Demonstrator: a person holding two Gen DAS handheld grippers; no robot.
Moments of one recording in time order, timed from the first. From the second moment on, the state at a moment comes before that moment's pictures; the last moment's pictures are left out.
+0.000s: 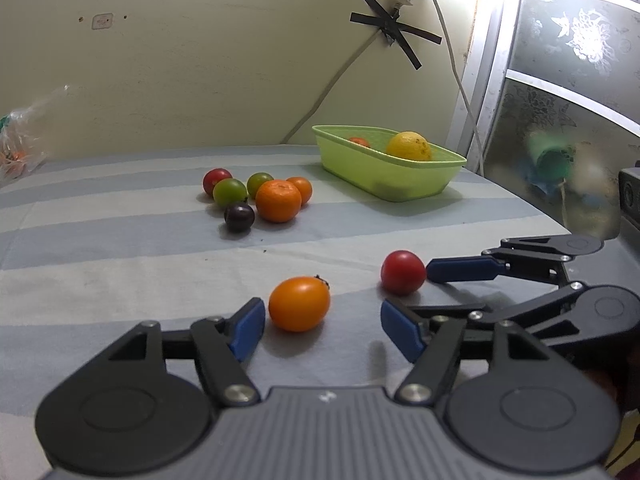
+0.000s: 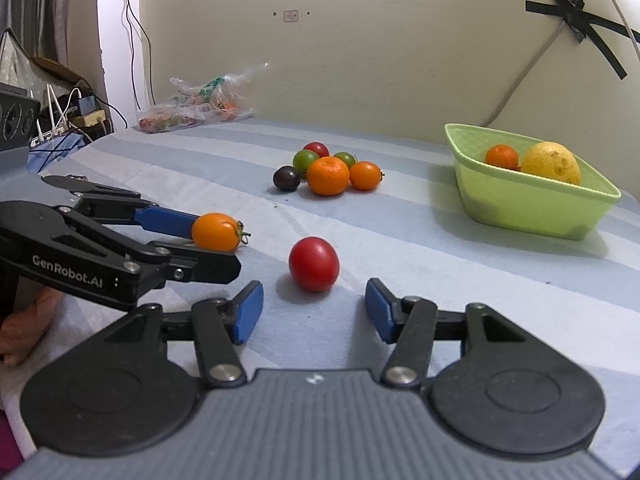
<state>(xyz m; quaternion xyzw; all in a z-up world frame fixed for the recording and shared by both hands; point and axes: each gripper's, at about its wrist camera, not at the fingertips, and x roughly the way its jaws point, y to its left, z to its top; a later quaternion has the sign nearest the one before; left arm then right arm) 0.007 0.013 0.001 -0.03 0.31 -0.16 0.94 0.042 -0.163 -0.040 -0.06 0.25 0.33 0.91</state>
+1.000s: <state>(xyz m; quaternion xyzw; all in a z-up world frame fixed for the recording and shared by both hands) 0.009 0.015 0.001 -0.04 0.31 -0.17 0.94 0.046 -0.175 -0.038 0.00 0.26 0.34 0.91</state>
